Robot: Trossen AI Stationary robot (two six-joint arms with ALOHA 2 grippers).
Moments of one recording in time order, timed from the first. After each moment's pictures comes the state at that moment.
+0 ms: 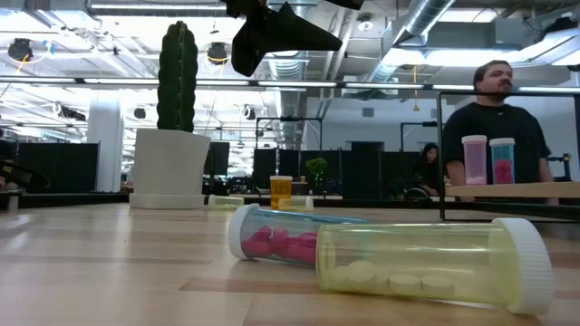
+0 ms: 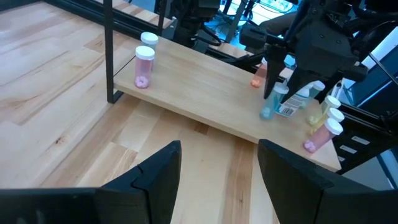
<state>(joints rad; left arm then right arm) -0.37 1.70 1.08 0.22 -0.43 -0.53 0.86 1.49 1.05 -0.92 0.05 0.82</state>
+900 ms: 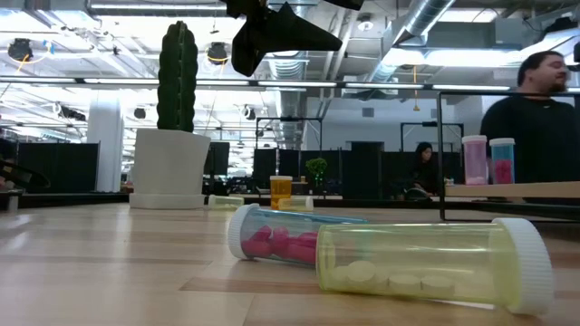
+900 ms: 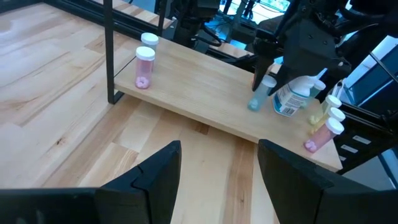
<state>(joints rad) -0.37 1.70 1.08 0.22 -0.43 -0.53 0.83 1.49 1.05 -1.03 0.03 0.73</state>
